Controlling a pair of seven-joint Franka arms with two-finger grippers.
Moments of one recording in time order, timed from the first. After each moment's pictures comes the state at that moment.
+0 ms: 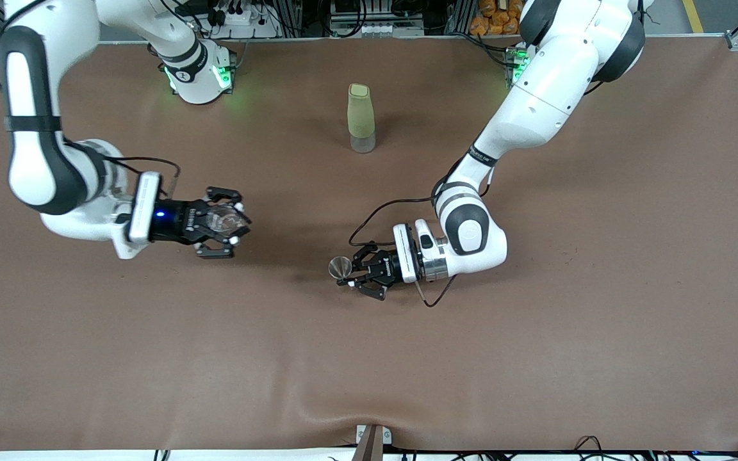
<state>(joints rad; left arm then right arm) -0.45 0.94 -0.16 -1.38 -1.94 2.22 2.51 0.54 0.35 -0.46 -1.98 1.79 1.61 -2.20</state>
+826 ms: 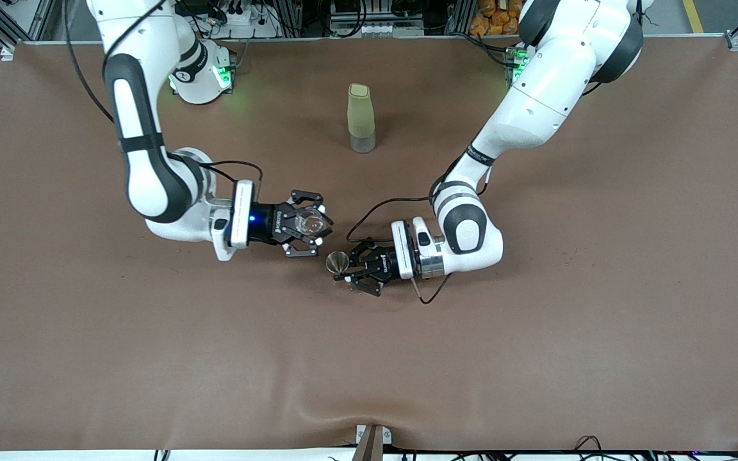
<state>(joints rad) -0.45 0.95 -0.17 -1.39 -1.94 2.20 2.52 0.76 0.51 -0.45 -1.91 2.04 1.71 -2.20</state>
